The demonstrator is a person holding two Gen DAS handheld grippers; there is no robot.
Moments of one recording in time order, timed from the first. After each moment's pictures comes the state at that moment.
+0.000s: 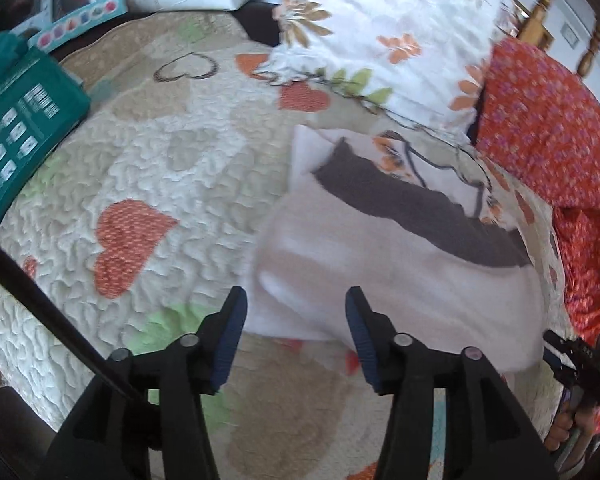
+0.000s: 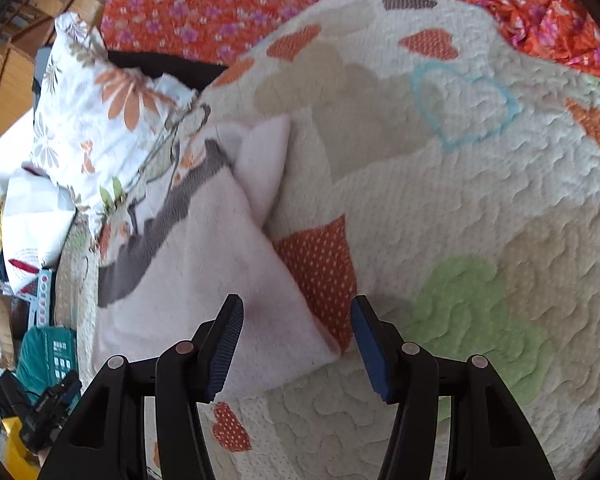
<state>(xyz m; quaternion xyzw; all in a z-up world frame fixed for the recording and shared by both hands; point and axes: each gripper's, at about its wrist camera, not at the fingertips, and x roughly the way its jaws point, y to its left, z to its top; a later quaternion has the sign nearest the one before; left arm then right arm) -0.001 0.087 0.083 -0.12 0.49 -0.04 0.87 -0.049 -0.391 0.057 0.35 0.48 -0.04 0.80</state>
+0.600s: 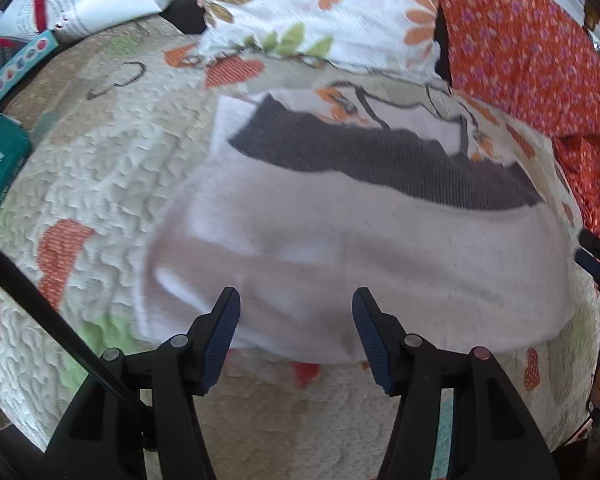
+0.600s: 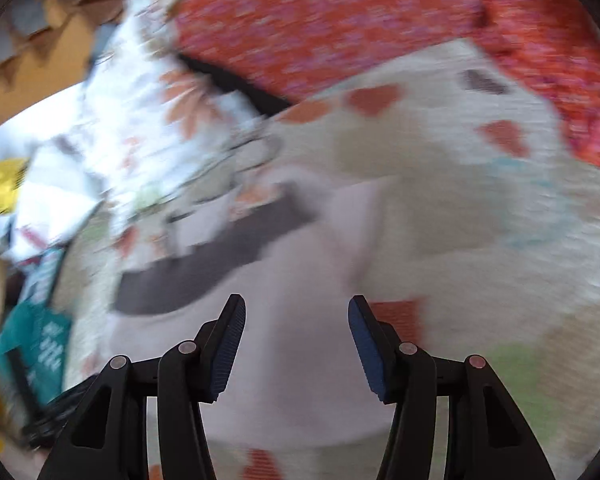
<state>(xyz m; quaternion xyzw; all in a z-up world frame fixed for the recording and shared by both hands) 0.016 0.020 0.046 -0.03 0.51 -0.07 0.86 -0.012 -0.353 0.093 0.27 0.42 0.03 0.87</state>
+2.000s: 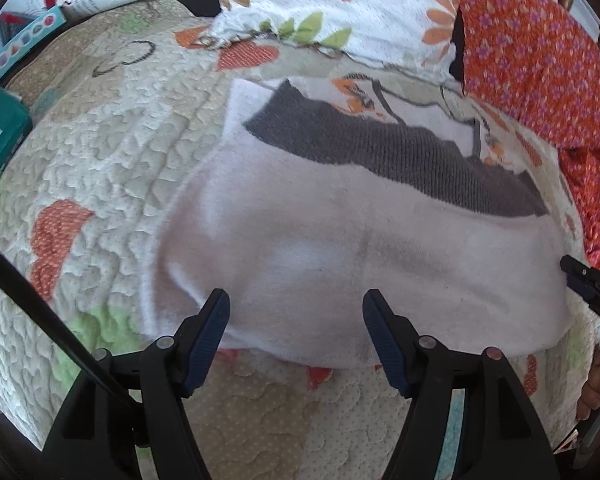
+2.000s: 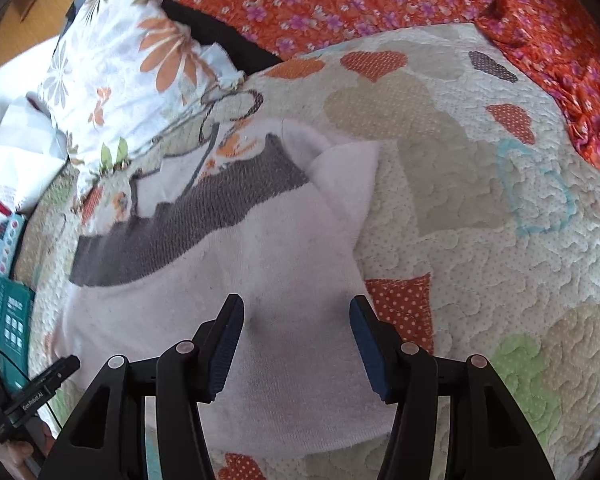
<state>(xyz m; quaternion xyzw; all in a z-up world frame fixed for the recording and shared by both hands) 0.017 0.040 0.040 -0.06 0.51 -0.06 0.85 0.001 -0.342 0.072 0.22 0.48 -0.03 0.85</state>
